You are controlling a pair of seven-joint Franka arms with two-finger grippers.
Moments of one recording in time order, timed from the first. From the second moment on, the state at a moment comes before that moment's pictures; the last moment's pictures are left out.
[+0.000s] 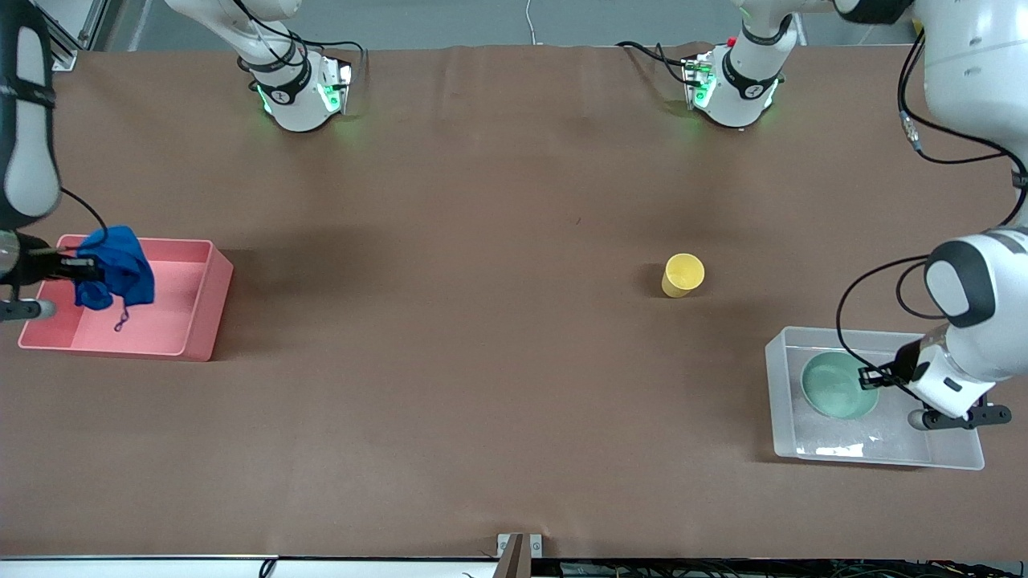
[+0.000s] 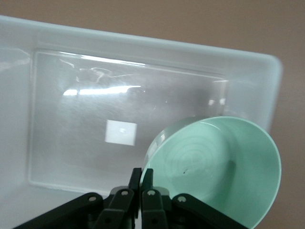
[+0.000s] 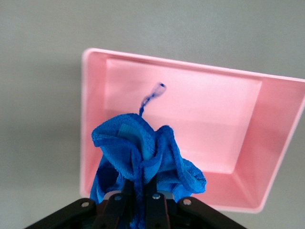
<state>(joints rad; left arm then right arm) -0.01 0.65 0.17 -1.45 -0.15 2.13 0.16 -0.09 0.24 -0.24 -1.89 -0.06 1.99 -0.40</state>
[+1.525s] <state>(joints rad) -0.01 0.26 0.06 -1.67 -0.04 2.00 0.09 -0.09 0.04 -0.09 -1.75 0.02 1.79 -0.06</state>
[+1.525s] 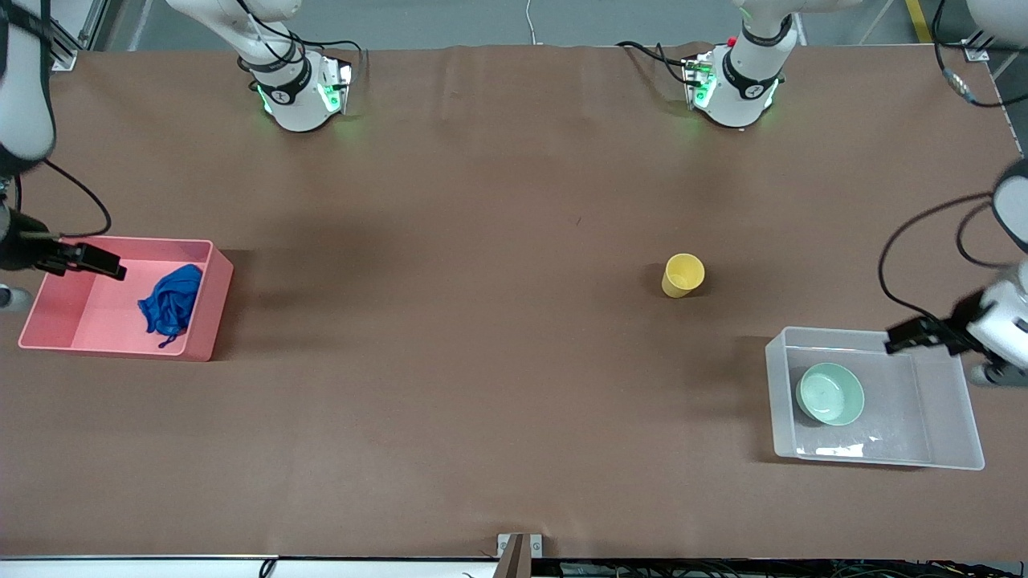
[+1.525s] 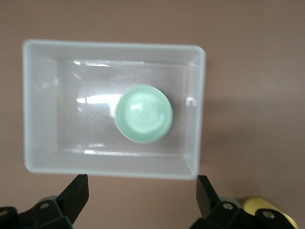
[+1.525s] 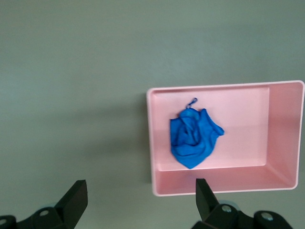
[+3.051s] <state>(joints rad) -0.02 0.36 -0.28 -2.18 -0.03 2.39 -0.05 -0.09 -0.04 -0.03 -1.48 -0.03 1.49 0.02</state>
